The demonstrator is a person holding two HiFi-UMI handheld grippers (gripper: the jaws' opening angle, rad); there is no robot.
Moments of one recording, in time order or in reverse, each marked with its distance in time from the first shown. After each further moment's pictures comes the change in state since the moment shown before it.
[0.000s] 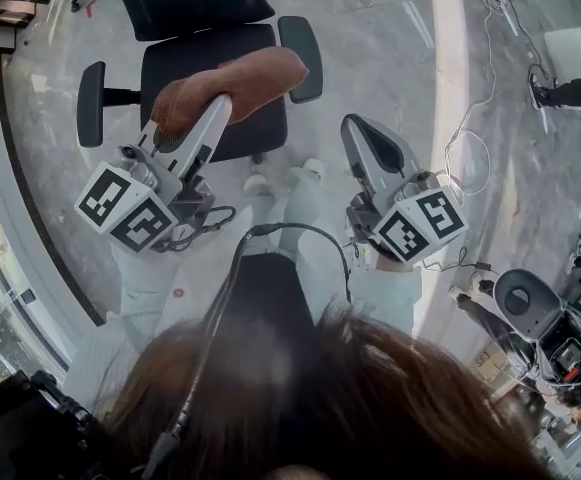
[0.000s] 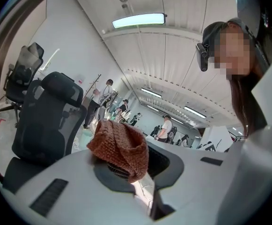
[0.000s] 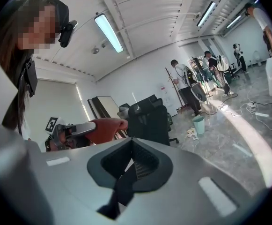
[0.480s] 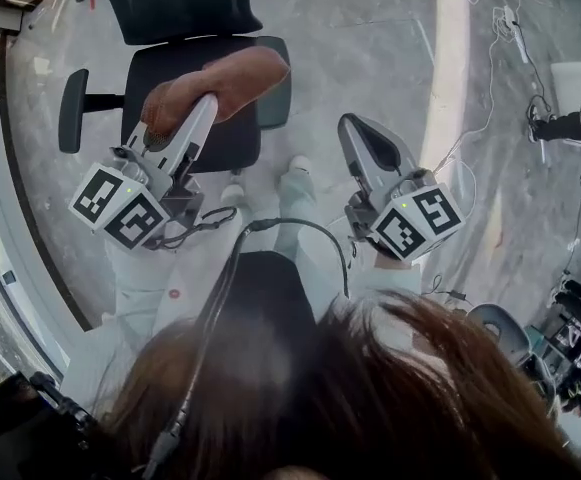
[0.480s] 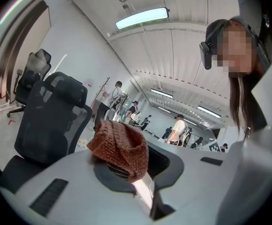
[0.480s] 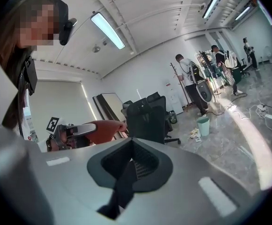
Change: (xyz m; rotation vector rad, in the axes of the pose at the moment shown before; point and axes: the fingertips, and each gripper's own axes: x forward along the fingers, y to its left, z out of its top) left arm 0.121 0.005 0.004 -0.017 -0.026 0.153; right arm 0.009 -0.131 0.061 -0.020 0.069 0.096
